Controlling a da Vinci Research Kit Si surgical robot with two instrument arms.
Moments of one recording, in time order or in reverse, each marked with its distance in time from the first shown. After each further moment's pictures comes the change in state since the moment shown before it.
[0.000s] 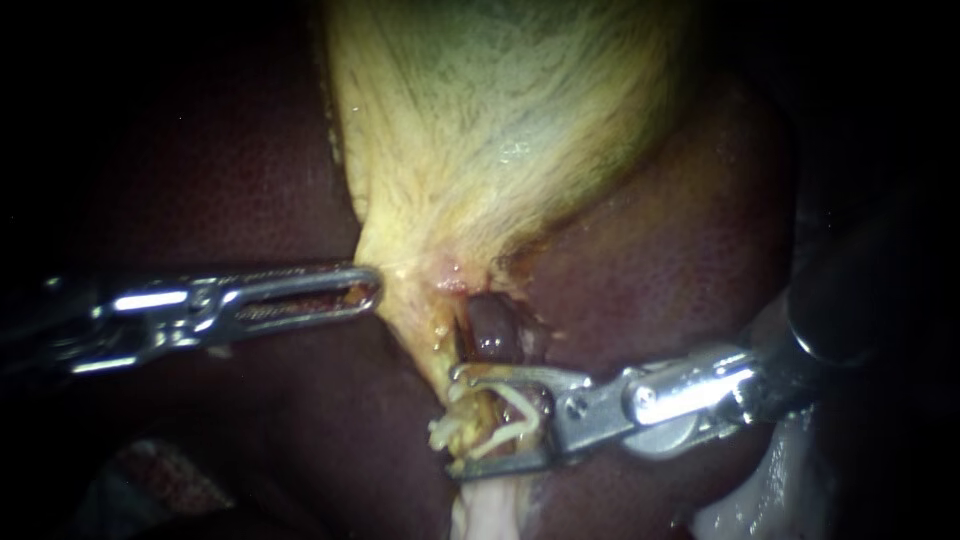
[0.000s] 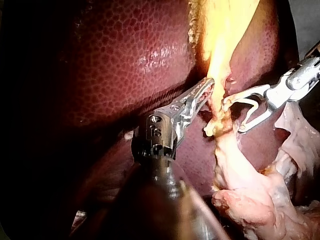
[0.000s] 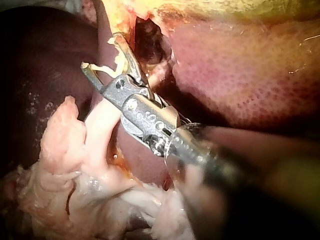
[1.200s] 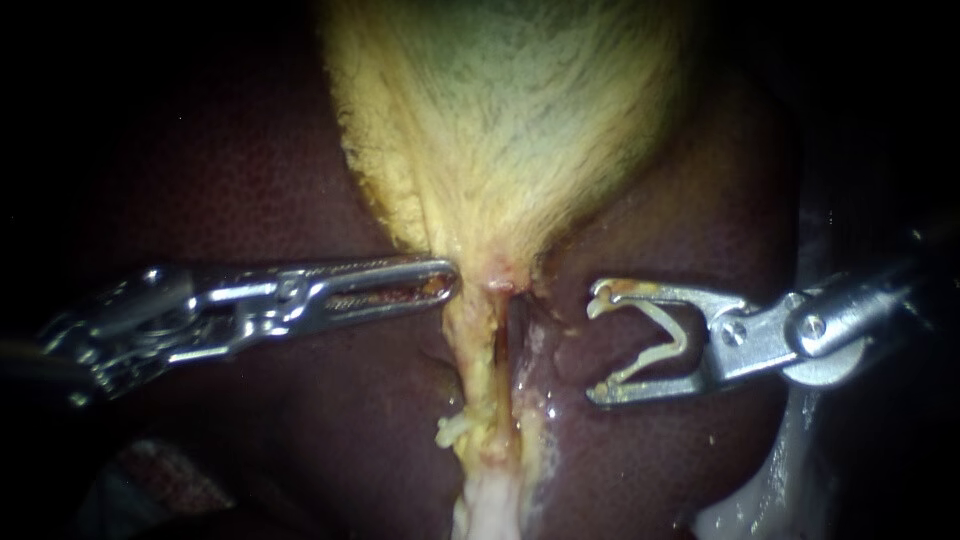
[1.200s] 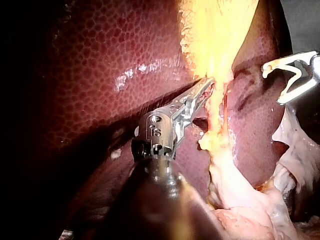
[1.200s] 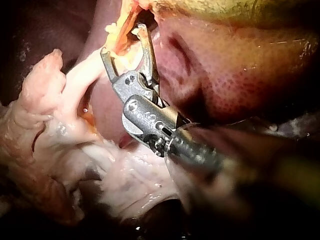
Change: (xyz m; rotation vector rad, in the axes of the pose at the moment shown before) right arm 0.004 0.001 -0.016 -0.066 0.001 -0.208; left arm 0.002 0.002 0.008 0.019 0.015 0.017
